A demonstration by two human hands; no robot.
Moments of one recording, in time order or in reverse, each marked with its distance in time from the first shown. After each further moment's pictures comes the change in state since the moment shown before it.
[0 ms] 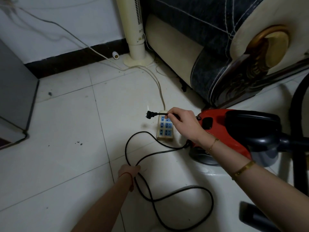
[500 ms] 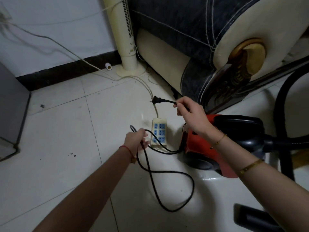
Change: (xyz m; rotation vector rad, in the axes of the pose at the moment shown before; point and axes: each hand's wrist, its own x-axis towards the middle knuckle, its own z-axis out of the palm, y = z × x) left_hand -0.060 0.141 -0.031 -0.660 -0.257 0.208; right_hand 0.001 -0.004 -0.053 0.126 0.246 0.029
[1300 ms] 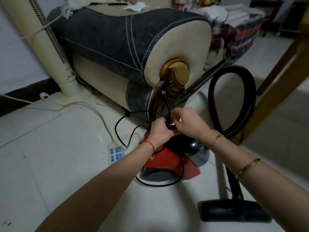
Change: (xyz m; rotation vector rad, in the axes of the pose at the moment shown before) left_hand -0.097 0.036 0.218 0.824 -0.468 0.800; right_hand -0.023 0.040 -0.142 -0.640 0.047 0.099
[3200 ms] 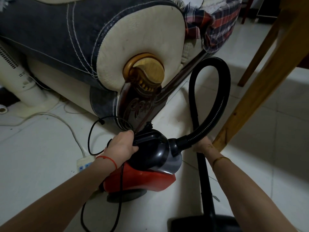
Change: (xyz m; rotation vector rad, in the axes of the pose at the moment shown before) left_hand 0.049 -0.019 0.008 0.779 -0.236 -0.094; right_hand -0.002 0.359 0.213 -0.047 -0.451 0.858
